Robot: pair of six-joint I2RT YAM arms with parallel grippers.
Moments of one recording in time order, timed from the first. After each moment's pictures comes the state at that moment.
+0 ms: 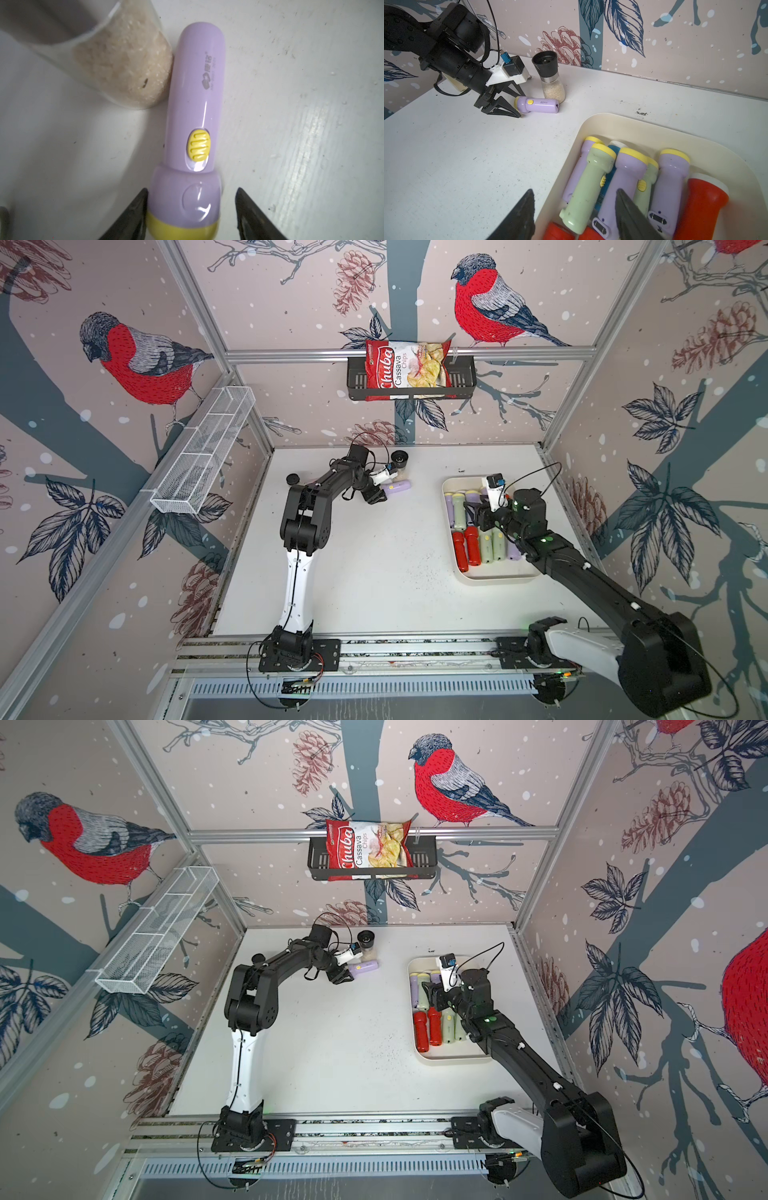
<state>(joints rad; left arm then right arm) -0.26 2.30 1.79 -0.61 0.44 0.82 0.34 1.12 0.66 0.04 -0.25 -0.03</state>
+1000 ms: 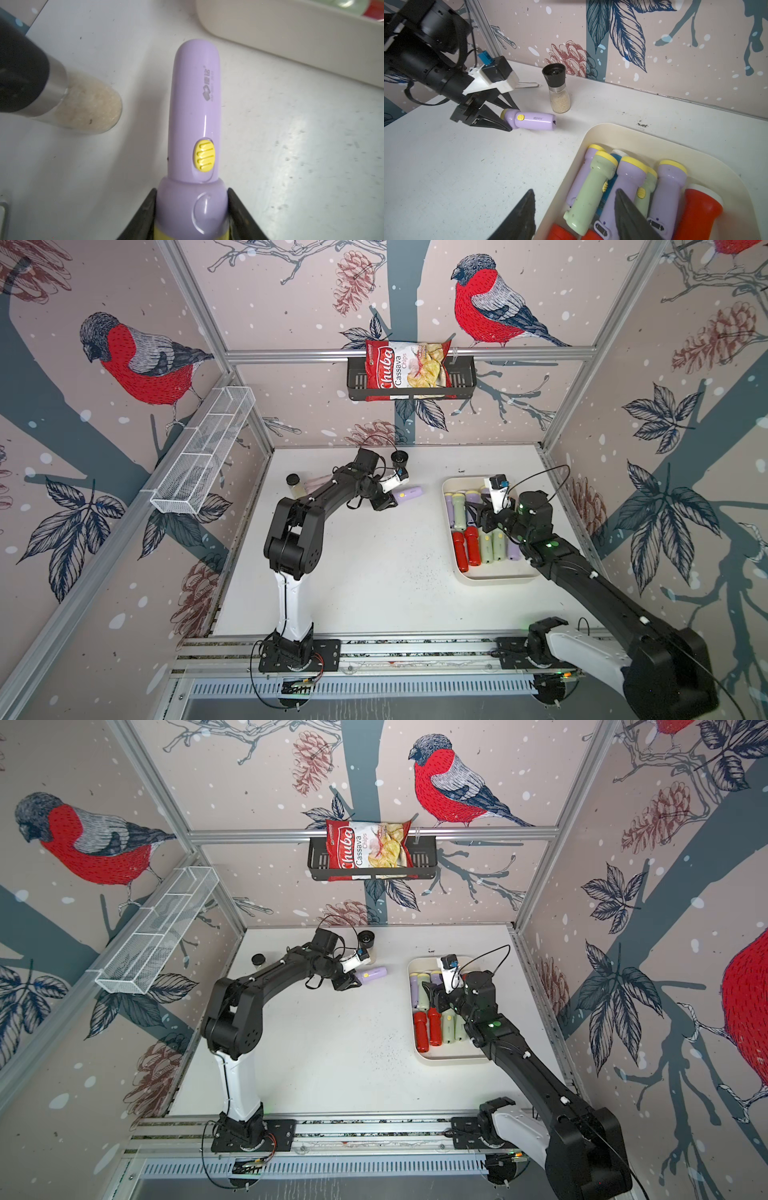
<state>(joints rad) -0.40 1.94 1.45 -0.54 0.46 0.69 0.34 1.04 0.62 0.06 -0.28 -0.05</state>
